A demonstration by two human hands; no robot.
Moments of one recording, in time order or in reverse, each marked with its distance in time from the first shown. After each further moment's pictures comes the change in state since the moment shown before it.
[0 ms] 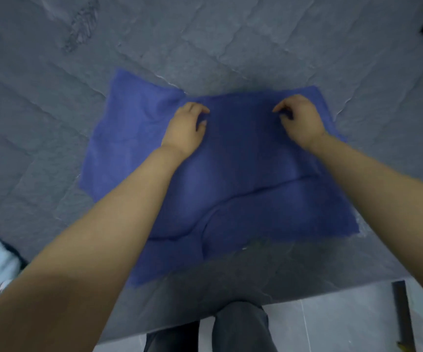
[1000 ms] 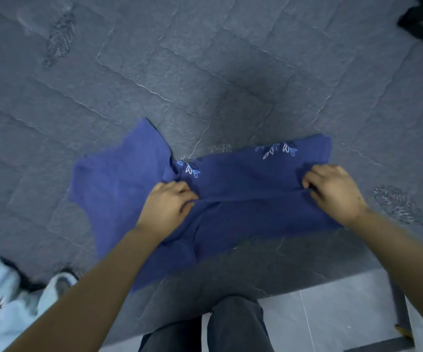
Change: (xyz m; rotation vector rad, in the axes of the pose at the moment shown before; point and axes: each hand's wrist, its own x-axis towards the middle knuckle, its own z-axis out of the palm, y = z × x) left_hand -0.122 0.006 0.009 0.269 -0.201 0.264; right_hand -0.141 0.078 -0.031 -0.393 -0.164 -0.241
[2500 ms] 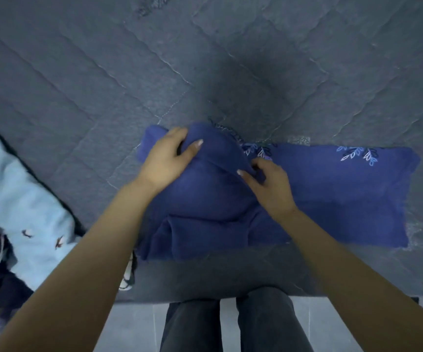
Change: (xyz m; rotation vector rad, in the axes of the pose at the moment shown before) left_hand -0.051 -0.109 -0.056 -0.557 0.251 -0.453; right_hand 0.099 -0.249 0.056 0.819 0.091 0.148
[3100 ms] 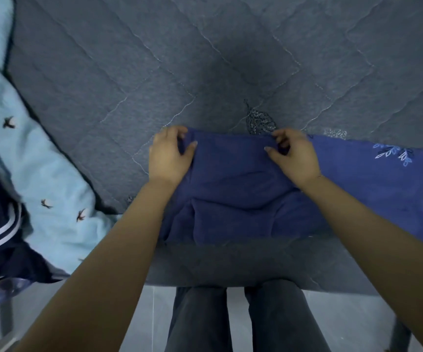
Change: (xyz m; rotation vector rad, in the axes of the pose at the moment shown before) left_hand -0.036 -0.081 -0.001 0.054 0.258 -0.247; right_hand 0.041 -0.009 0.016 -0.236 -0.048 0.017
